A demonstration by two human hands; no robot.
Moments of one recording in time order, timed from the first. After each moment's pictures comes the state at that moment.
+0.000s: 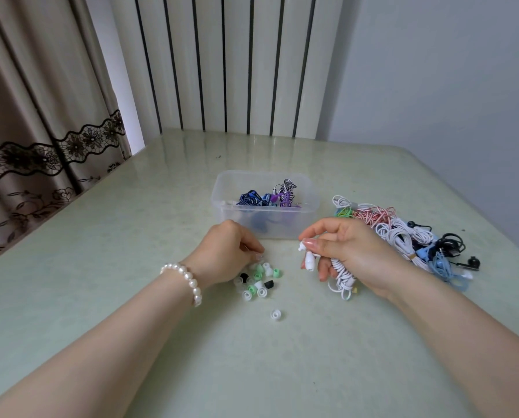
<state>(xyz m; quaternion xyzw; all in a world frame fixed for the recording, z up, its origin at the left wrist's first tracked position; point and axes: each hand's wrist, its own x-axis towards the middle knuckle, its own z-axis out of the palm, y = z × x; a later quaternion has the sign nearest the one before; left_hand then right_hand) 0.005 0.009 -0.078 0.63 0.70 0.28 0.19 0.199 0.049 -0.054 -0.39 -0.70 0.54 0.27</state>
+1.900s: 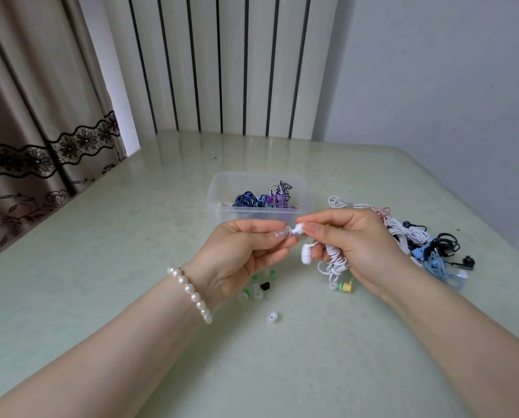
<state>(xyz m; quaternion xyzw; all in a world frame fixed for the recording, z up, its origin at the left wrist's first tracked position) 0.040 -0.012 -0.047 0.27 0.44 0.58 0.63 0.194 0.035 -0.037 -0.33 -0.64 0.56 0.40</state>
